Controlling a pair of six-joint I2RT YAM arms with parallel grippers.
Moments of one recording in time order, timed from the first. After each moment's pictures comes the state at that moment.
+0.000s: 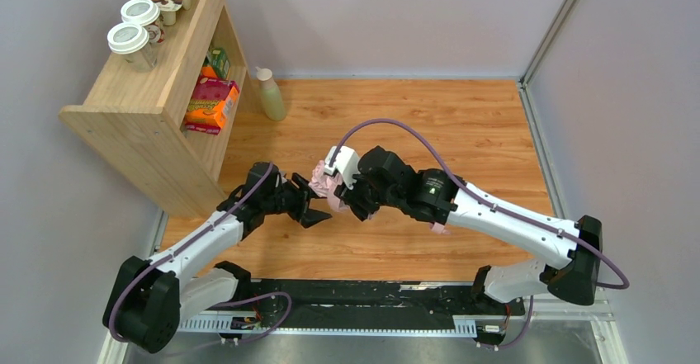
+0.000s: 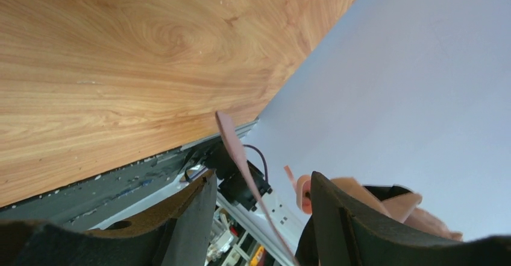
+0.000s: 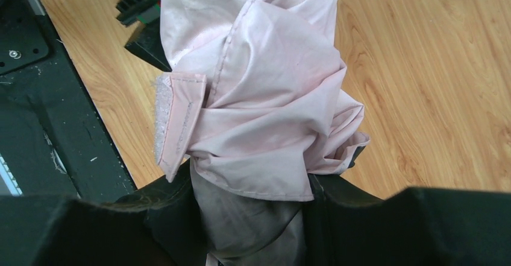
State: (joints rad) left arm -0.42 1.03 0.47 -0.13 0.57 -1.61; right arm 1.09 1.32 1.28 -0.61 0.09 -0.13
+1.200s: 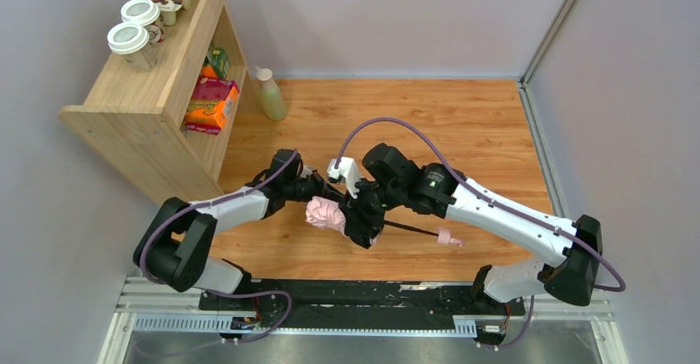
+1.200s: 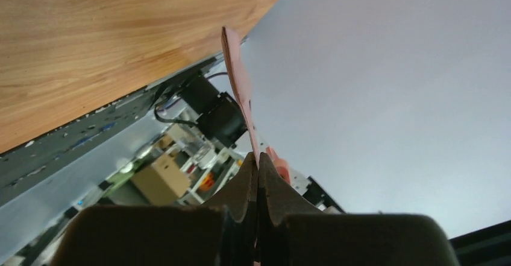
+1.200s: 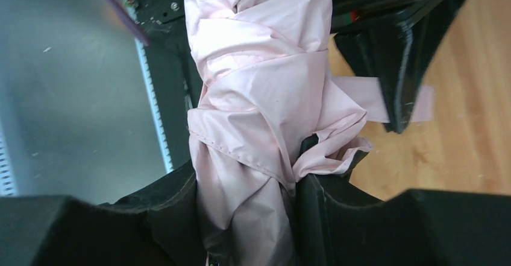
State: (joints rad) left arm -0.47 1.37 0.55 0.16 0.76 -1.75; right arm 1.06 1.34 1.28 -0.69 -0.37 -0.03
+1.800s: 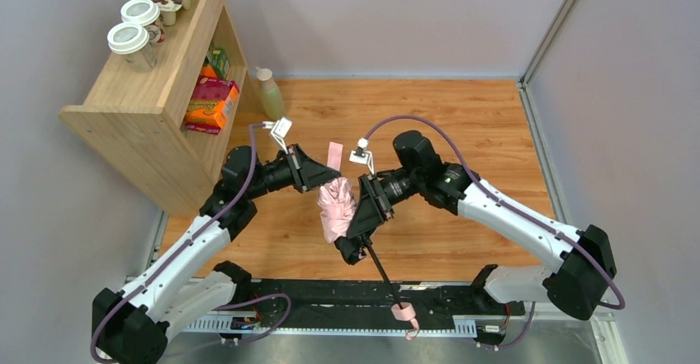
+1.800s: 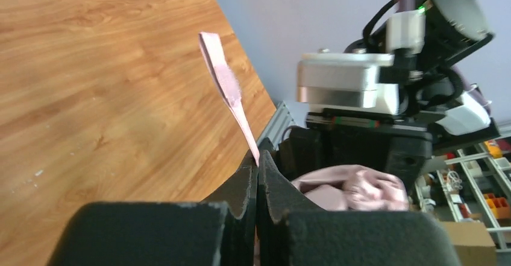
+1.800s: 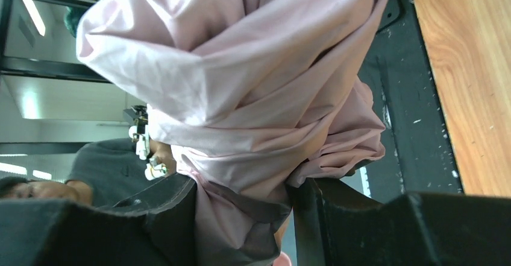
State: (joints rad) left arm -0.48 0.90 0.67 0.14 0.62 -0.91; right arm 0.82 1.26 1.01 -0.28 -1.08 0.71
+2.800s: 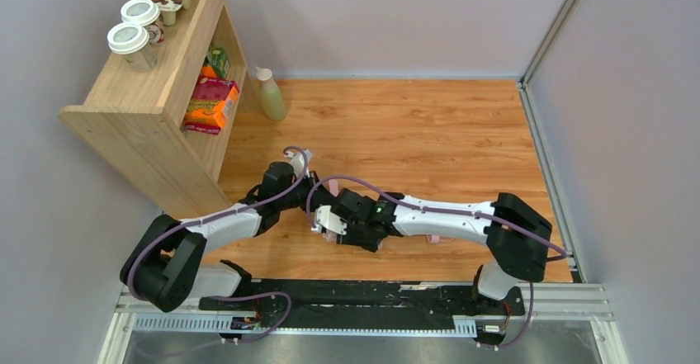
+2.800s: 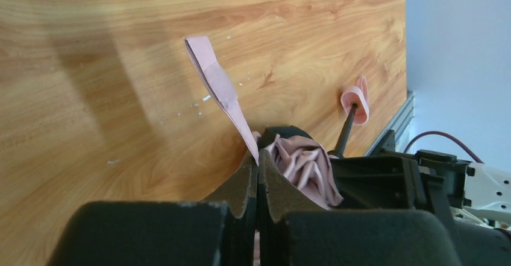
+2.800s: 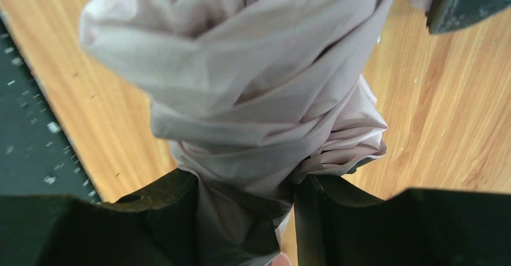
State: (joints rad) left arm -0.50 1.28 0.43 0.30 0.43 -0.77; right arm 1.17 1.61 1.10 -0.65 0.07 -0.37
